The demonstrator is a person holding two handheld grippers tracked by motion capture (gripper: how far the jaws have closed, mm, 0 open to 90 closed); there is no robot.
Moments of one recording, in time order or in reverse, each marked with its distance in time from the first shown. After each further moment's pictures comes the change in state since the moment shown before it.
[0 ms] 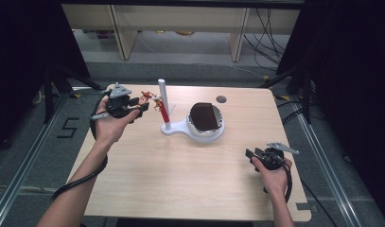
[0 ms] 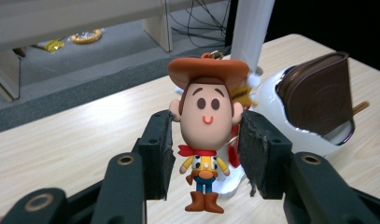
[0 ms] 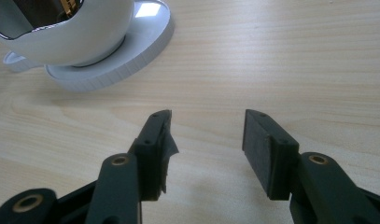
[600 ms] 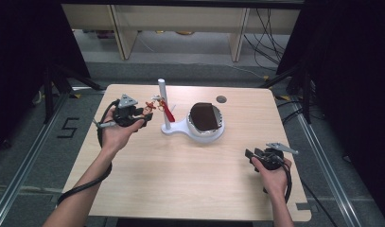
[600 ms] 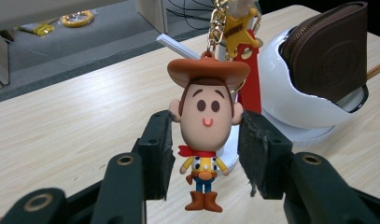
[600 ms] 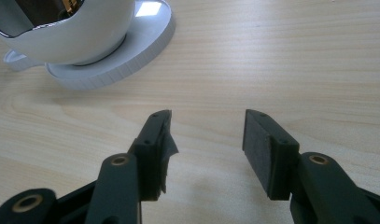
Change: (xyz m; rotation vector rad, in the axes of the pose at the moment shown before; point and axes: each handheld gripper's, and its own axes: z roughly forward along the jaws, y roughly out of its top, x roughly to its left) left arm -0.008 -0.026 0.018 0.050 -0.012 0.042; right arm 0.001 0.000 0.001 0.005 -0.007 0.004
